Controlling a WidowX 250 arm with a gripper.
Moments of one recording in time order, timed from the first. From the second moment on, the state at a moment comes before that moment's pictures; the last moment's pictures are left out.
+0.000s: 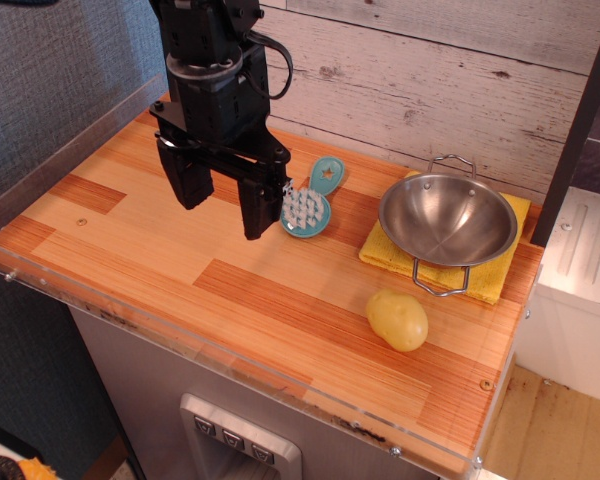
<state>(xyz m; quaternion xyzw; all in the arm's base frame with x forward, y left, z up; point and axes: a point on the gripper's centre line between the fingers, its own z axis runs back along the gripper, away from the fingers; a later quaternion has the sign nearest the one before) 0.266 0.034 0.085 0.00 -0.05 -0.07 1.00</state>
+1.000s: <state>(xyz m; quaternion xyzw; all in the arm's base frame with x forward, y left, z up) 0.303 -0.011 0.067 -0.02 -0.04 -0.08 1.00</state>
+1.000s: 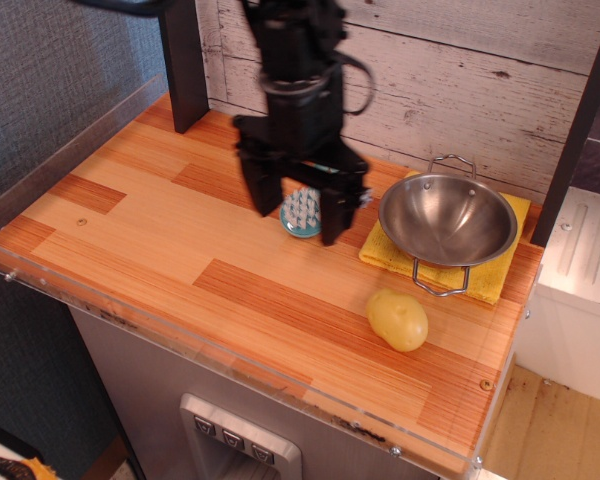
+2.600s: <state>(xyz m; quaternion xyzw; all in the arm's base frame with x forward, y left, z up) 0.371 -0.051 0.025 -0.01 -0.04 -0.05 1.00</state>
